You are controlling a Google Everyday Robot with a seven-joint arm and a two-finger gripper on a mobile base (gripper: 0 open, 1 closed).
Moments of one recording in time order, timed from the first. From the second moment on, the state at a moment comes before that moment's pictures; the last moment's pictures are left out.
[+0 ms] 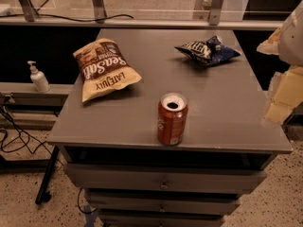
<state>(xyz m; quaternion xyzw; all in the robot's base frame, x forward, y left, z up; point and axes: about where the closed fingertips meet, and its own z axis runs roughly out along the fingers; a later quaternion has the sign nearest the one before) 0.438 -0.216 0.977 -0.60 0.78 -0.04 0.16</state>
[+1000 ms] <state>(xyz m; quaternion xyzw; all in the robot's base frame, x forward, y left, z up) 0.480 -0.229 0.978 -0.60 0.76 -0.07 0.22</state>
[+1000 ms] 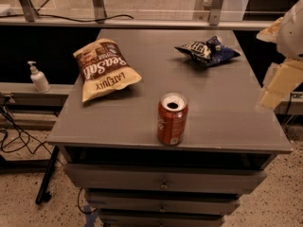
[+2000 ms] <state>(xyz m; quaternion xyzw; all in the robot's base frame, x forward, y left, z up) 0.668 -0.243 0.966 -0.55 0.74 -0.08 0.38</state>
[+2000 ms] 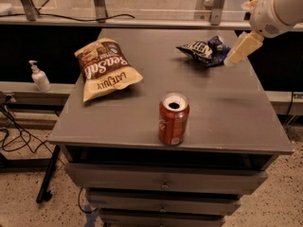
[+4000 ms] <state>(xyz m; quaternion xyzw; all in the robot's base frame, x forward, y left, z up) 0.758 -0.205 0.880 -0.46 0.81 0.04 0.38</state>
